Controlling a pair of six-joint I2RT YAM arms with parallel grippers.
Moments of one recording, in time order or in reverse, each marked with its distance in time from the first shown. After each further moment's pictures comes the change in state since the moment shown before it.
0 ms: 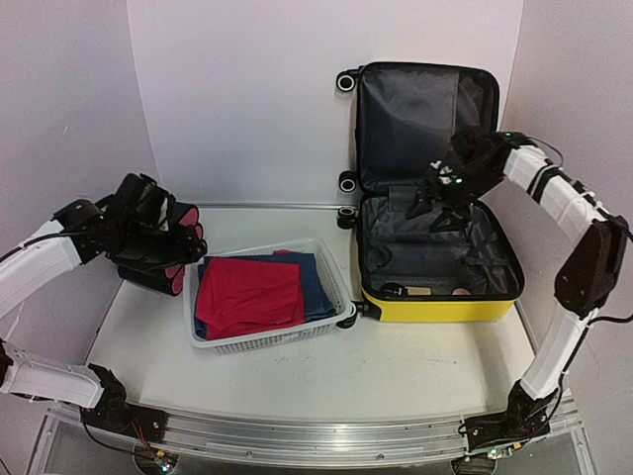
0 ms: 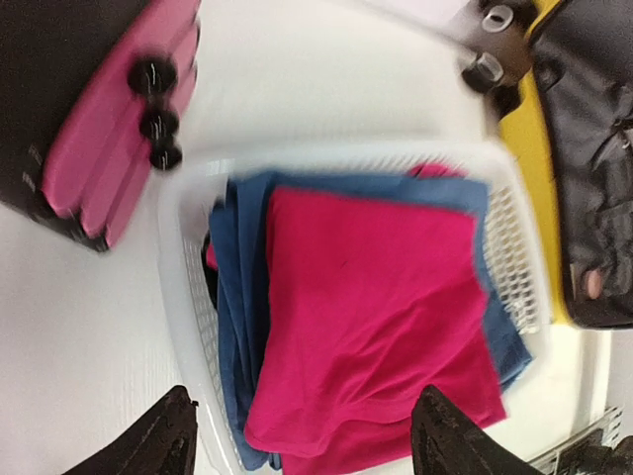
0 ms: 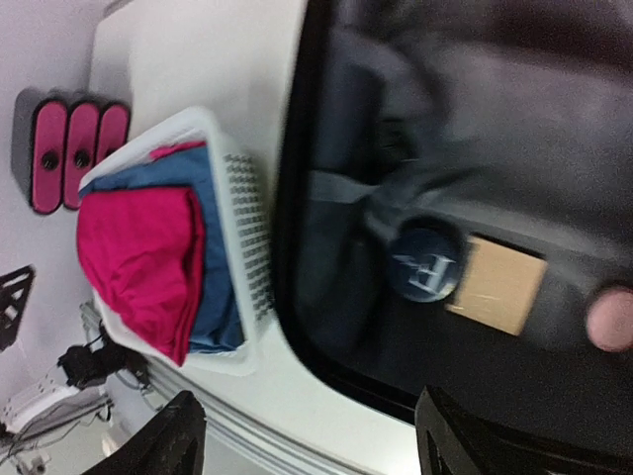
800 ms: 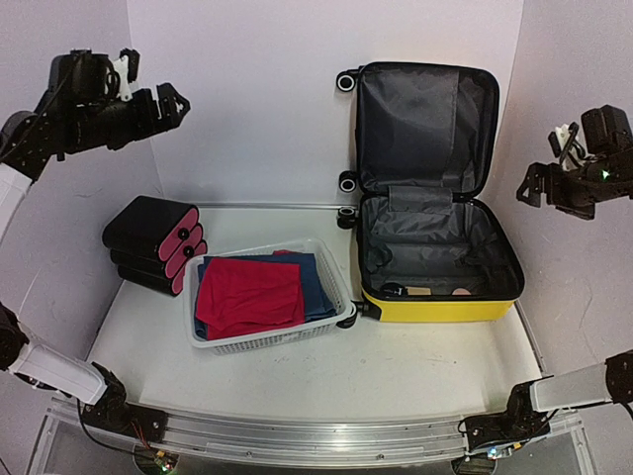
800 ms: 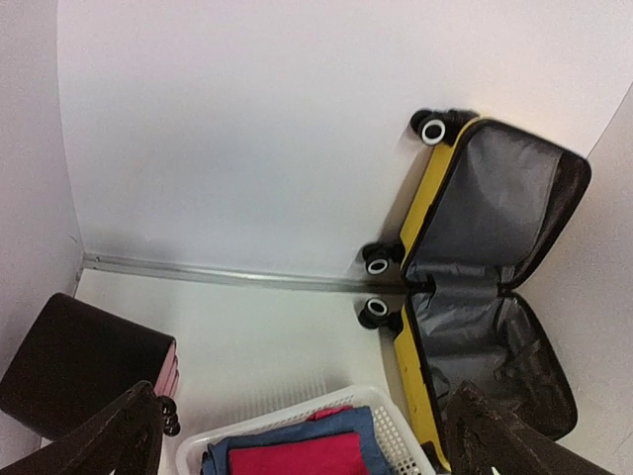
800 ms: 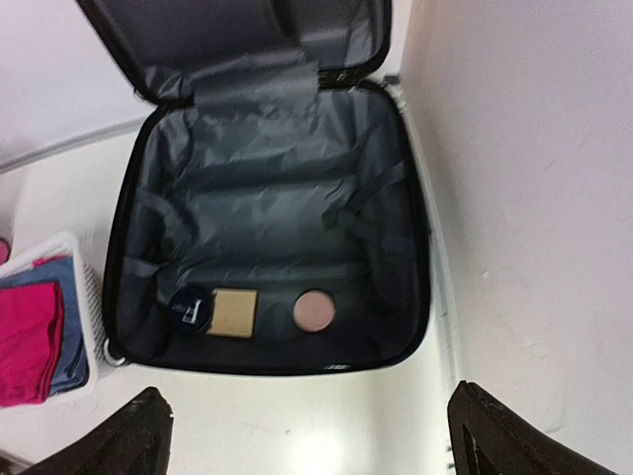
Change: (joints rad) left arm 0.008 0.174 0.834 -0.059 -0.171 0.280; right arm -0.254 -0.589 -0.034 -0.180 0.499 -0.225
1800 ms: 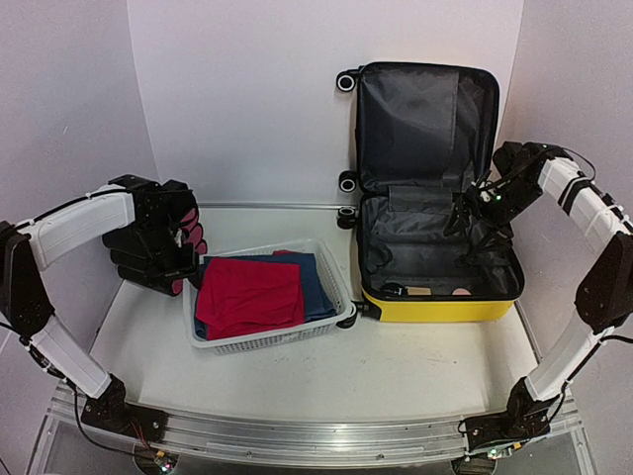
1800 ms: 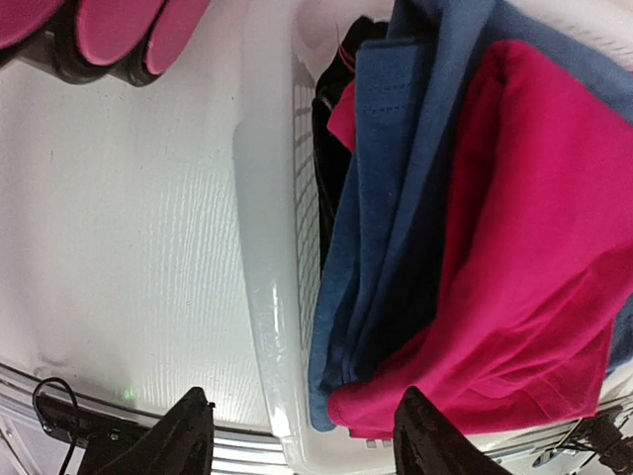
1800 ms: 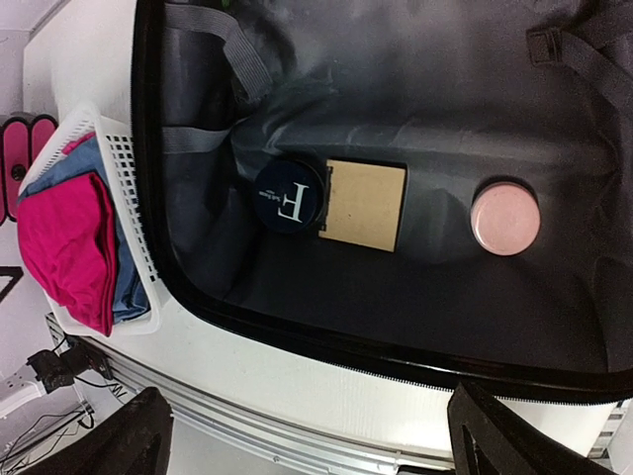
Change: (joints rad) left arm 0.154 0.215 -0.596 -0.344 0.372 -0.266; right arm 0.035 0.416 -0.167 0.044 -0.437 0.085
